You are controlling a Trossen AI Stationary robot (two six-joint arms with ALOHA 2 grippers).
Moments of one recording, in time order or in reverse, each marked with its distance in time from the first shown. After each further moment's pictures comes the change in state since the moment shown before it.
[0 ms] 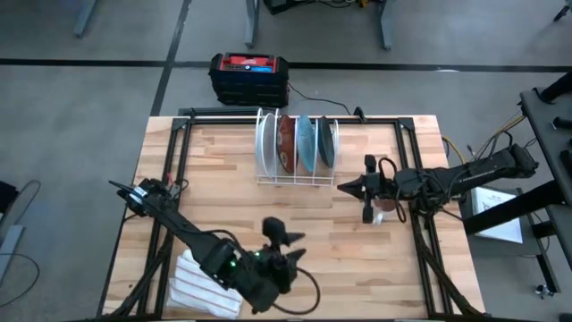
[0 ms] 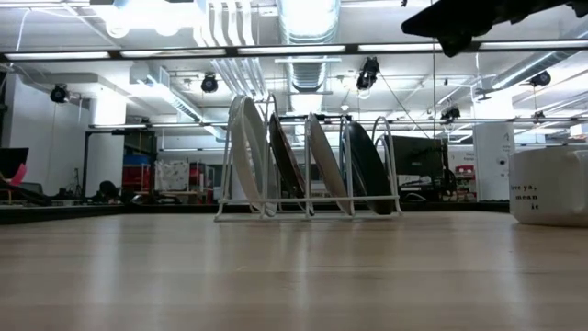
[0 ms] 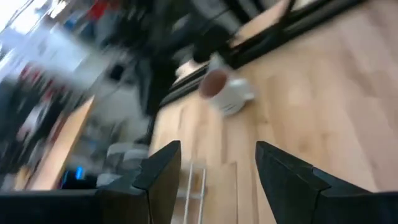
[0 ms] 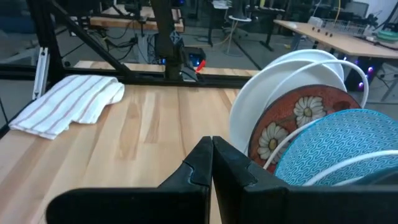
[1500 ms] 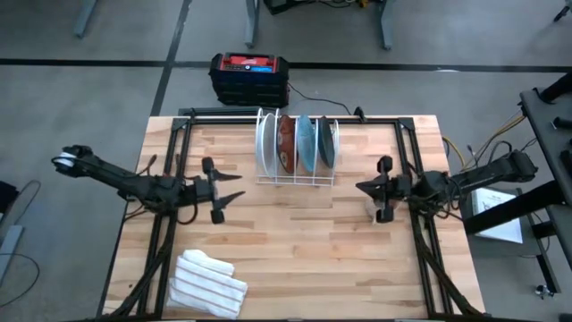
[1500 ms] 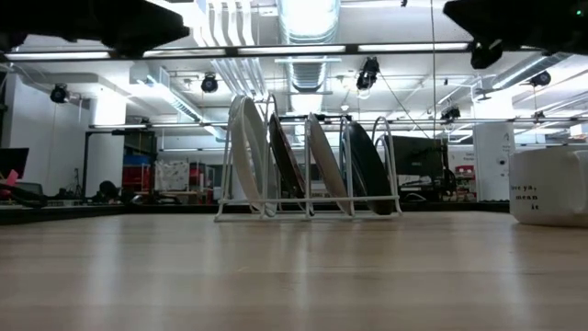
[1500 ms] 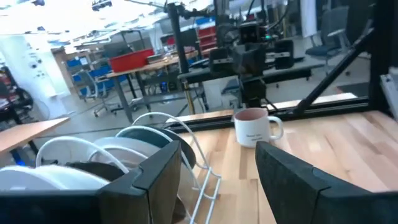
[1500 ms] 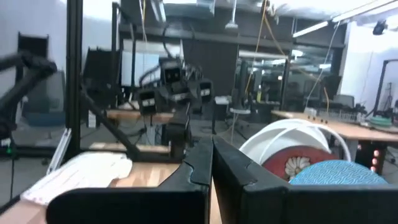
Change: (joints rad) left arm 0.313 -1.196 -1.563 1.167 0.457 0.164; right arm 0.008 -0.263 -0.410 0.607 -0.054 -0.138
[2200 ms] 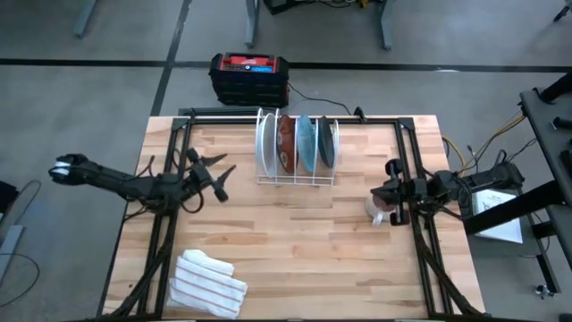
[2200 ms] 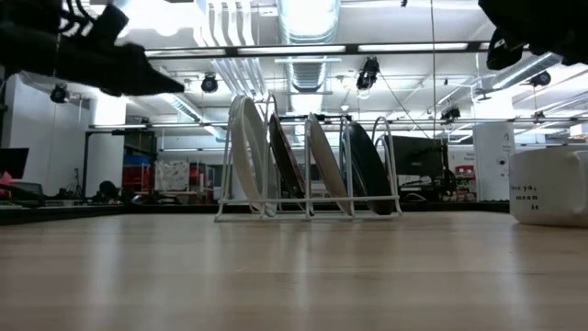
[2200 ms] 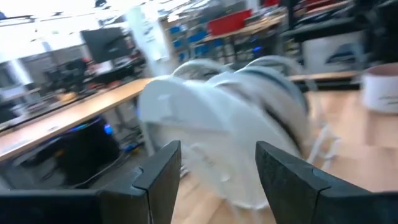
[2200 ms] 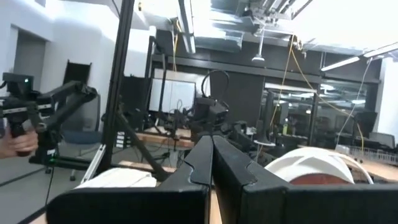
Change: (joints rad) left arm 0.127 -0.102 -0.156 0.009 -0.321 0.014; right arm 0.000 -0.389 -0.115 -0.158 -0.151 -0.050
